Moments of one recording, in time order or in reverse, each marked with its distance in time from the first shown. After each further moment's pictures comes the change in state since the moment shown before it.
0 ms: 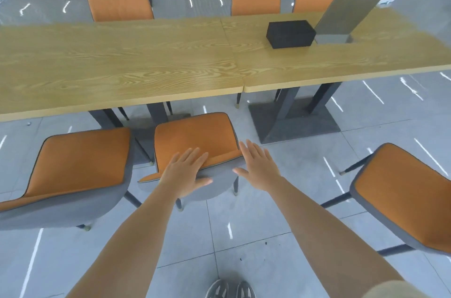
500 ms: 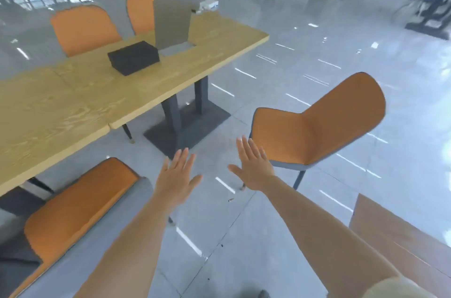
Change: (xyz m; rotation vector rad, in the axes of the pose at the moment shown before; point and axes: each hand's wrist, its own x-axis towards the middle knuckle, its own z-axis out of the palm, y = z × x) left_hand 0.068 0.228 -0.033 0.104 0.101 0.492; right_hand -0.182 0.153 -0.025 0.145 0.216 0.644
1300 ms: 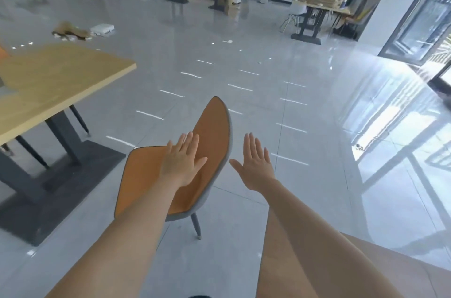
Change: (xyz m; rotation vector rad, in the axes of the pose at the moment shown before) left_hand 0.292 0.499 -0.031 0.051 0.151 0.370; right_hand -0.058 0.504 -0.127 0.114 0.233 0.436
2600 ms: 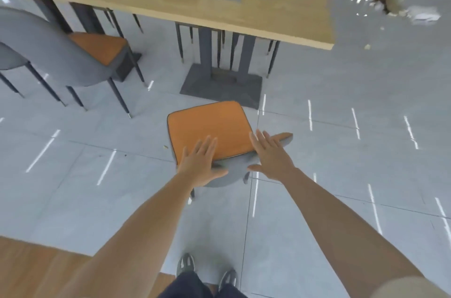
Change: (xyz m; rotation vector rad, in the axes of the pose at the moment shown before) left_hand 0.230 0.149 0.092 -0.405 -0.124 -1.337; right_hand 0.428 0.087 0.018 -0.411 -0.470 -1.557
